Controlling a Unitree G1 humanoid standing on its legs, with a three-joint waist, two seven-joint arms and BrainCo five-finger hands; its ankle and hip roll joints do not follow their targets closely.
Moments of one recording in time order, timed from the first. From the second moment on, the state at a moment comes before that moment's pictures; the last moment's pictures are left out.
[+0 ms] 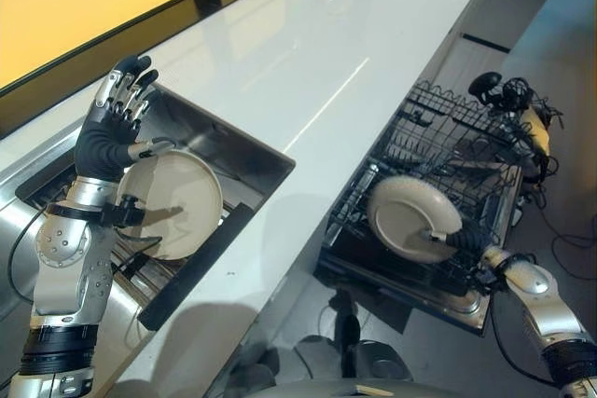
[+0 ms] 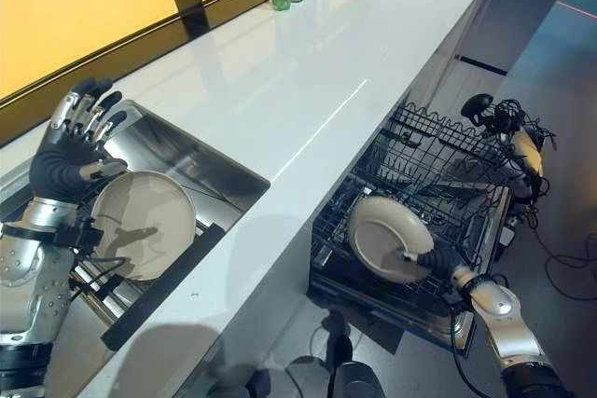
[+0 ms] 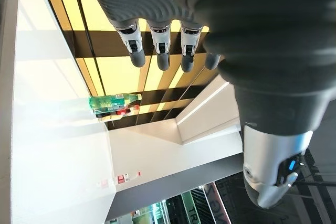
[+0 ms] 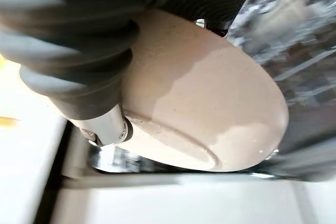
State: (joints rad) left arm -0.09 0.65 0.22 -0.13 -0.60 -0.29 -0.27; right arm -0.03 -0.64 0.01 0.28 0.33 -0.16 0.37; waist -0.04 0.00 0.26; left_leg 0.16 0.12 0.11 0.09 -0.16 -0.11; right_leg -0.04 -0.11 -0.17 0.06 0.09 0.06
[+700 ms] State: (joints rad) left arm -0.10 0.64 0.21 -0.13 -0.60 -0.29 -0.27; right arm -0.05 -0.68 -0.03 0.43 0.25 -0.18 0.36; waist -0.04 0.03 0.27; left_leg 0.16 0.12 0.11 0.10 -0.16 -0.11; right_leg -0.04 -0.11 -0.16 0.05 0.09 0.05
